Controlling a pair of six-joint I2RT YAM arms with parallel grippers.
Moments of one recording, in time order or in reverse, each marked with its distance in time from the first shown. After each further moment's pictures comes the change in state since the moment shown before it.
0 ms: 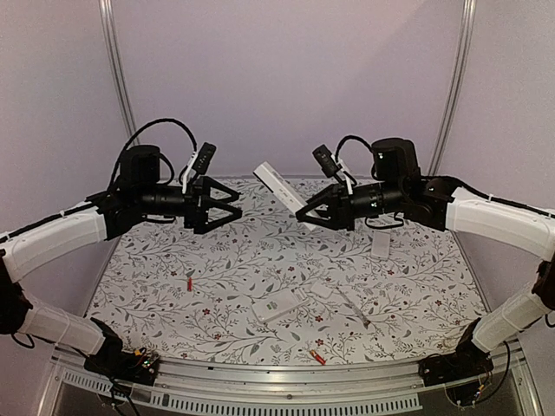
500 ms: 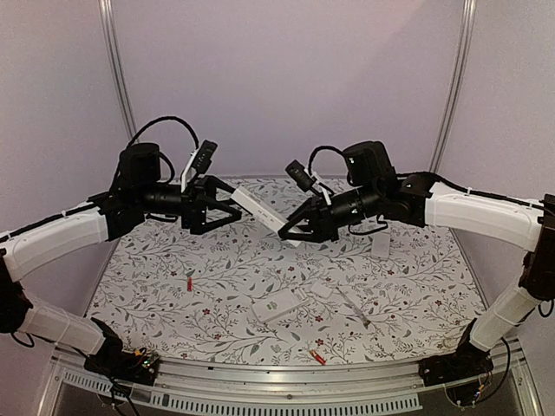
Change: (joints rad) left arm -0.022 0.011 0.000 0.084 0.143 -0.058; right arm 0.090 0.120 0.129 -0.123 -0.069 -0.053
